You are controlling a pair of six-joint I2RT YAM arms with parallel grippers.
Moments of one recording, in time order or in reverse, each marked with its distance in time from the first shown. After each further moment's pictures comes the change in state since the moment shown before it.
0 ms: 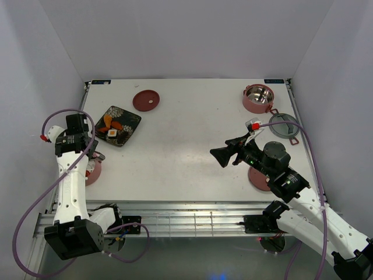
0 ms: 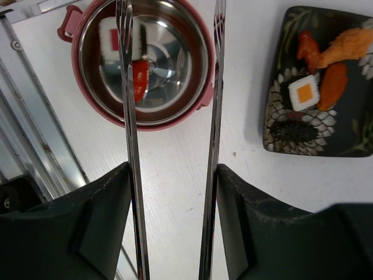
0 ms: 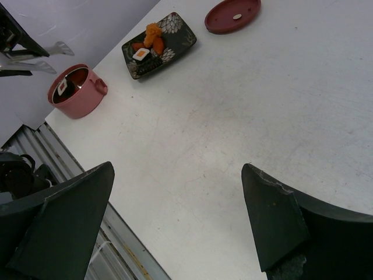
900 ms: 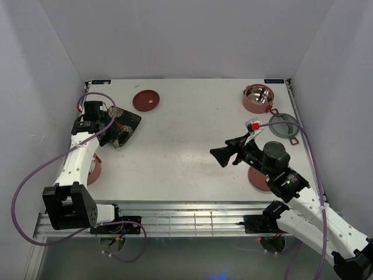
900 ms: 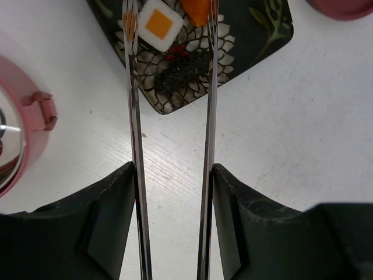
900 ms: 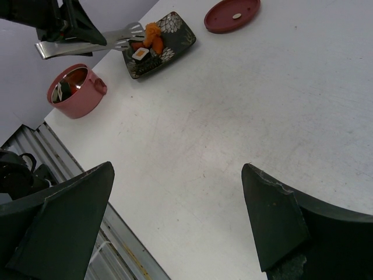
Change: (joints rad) left arm -0.117 0.216 0.009 0.367 0.376 0.344; right arm 0.000 0.003 0.000 0.000 0.002 0.000
